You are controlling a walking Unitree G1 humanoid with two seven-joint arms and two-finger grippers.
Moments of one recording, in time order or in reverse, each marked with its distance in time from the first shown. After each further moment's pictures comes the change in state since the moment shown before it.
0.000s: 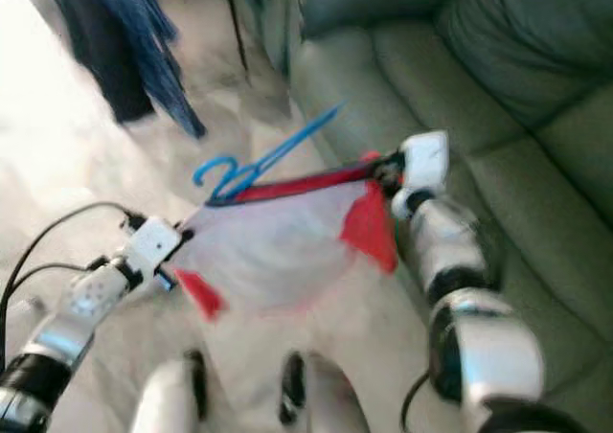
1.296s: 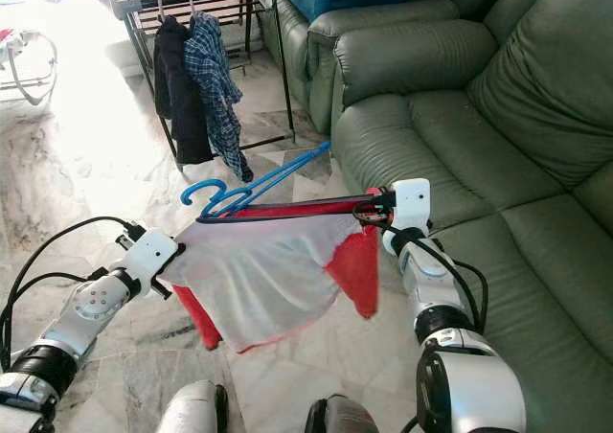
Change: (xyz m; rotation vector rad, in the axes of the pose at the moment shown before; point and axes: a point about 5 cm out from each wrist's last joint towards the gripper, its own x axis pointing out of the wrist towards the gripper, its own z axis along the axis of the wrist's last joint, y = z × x) left arm 0.003 -0.010 -0.021 -0.064 0.032 -0.053; right arm -0.023 0.012 -0.045 0.067 0.055 -0.098
